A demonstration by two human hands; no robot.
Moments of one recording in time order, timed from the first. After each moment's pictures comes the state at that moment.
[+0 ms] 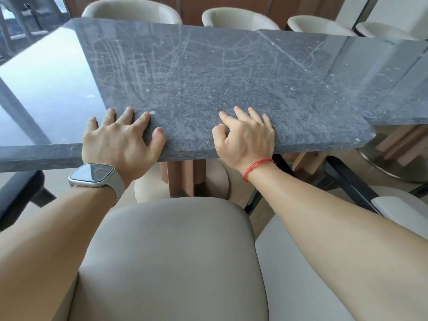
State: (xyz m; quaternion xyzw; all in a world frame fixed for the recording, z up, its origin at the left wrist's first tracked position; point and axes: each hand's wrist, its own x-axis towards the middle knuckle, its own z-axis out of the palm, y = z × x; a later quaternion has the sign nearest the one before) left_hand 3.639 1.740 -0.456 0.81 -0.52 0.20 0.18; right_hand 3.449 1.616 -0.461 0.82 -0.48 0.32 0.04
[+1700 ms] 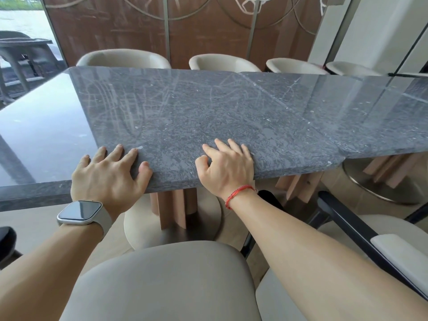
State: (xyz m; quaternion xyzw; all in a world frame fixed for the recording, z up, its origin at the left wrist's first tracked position) left_hand 3.656 1.700 -0.450 0.81 -0.51 0.19 0.21; right_hand 3.474 1.580 -0.455 0.82 -0.48 0.31 0.02
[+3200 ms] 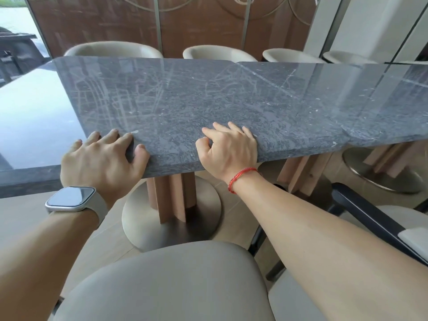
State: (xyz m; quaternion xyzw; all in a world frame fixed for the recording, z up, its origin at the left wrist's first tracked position) left_hand 3.678 1.672 -0.456 0.80 -0.51 0.23 0.22; right_hand 3.494 1.556 -0.456 0.80 -0.48 0.35 0.01
